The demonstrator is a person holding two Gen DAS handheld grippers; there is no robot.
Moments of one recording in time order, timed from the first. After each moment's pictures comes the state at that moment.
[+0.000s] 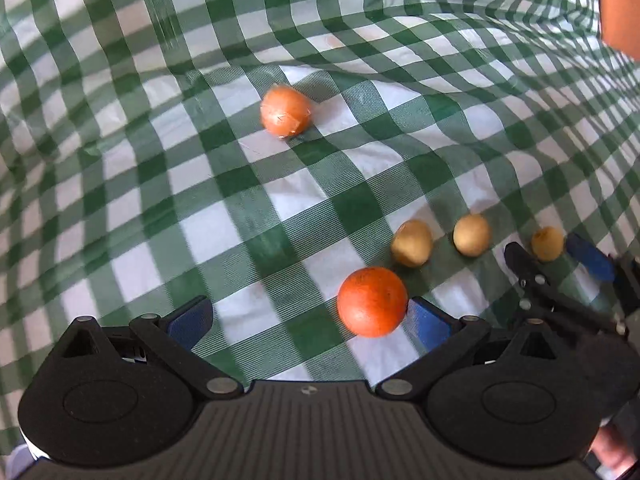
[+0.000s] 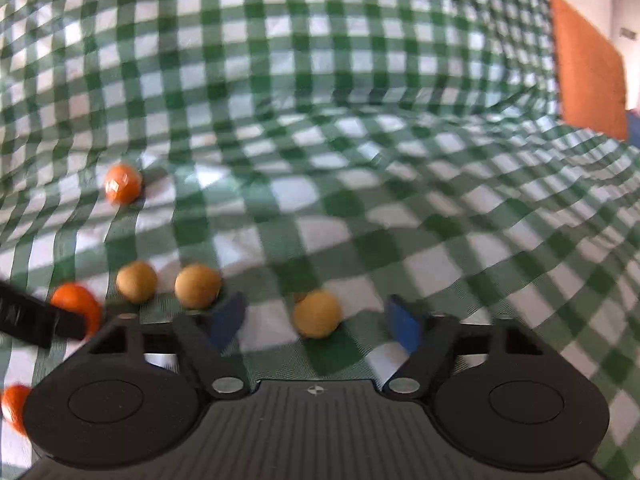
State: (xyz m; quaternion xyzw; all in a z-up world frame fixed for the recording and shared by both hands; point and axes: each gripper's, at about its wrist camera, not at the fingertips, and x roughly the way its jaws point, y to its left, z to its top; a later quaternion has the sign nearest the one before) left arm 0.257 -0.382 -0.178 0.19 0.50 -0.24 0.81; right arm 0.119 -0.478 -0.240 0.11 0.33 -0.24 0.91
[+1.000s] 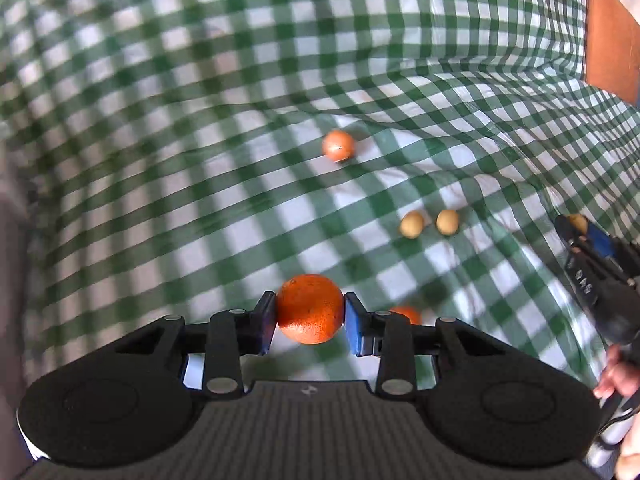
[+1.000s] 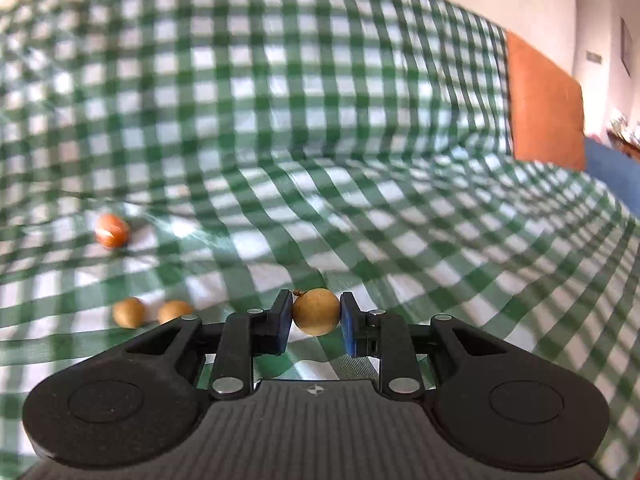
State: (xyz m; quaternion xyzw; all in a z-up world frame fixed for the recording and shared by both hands) left arm 0.175 -0.276 -0.057 0.17 0.46 -0.22 0.85; right arm 0.056 -0.467 -0.170 0.08 0.27 -0.29 0.91
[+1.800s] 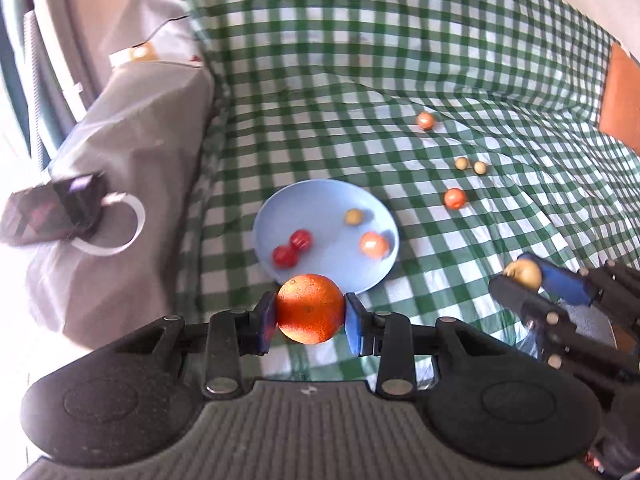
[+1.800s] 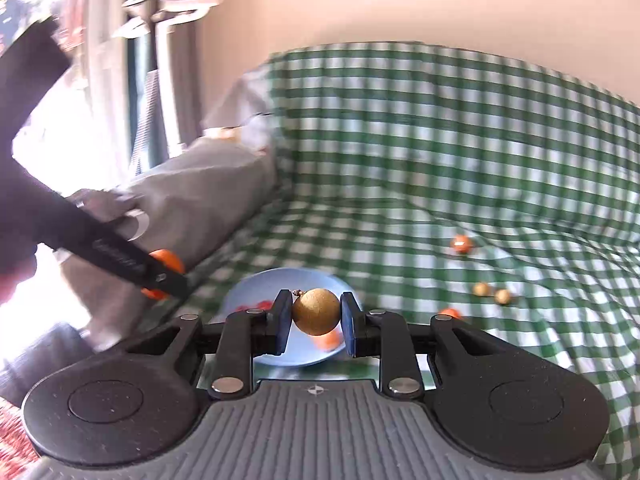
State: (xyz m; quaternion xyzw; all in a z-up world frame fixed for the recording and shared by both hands) left arm -0.032 -0.032 0.030 0.09 0.44 -0.13 0.88; right arm -0.117 -0.199 -0.005 0.03 0.26 0.07 0.96
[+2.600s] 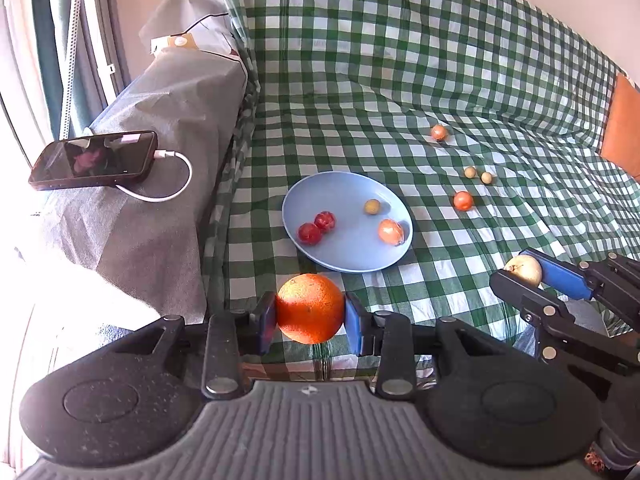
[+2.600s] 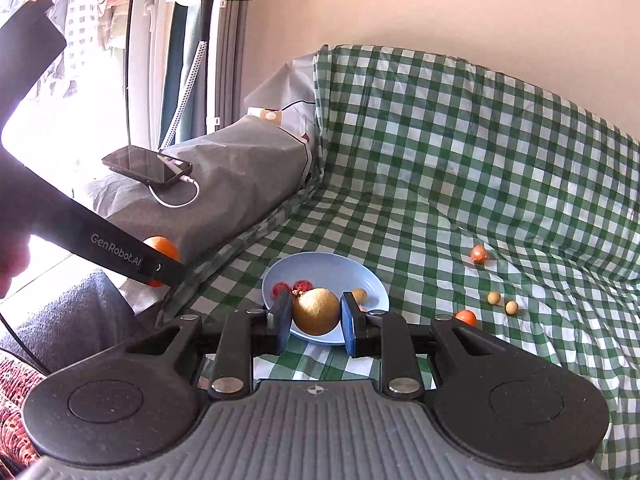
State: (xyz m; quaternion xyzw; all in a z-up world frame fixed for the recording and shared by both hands) left arm -0.071 0.010 0.027 0.05 0.43 -0.12 0.89; right arm -0.148 -0.149 0.008 -0.04 0.27 0.08 0.96
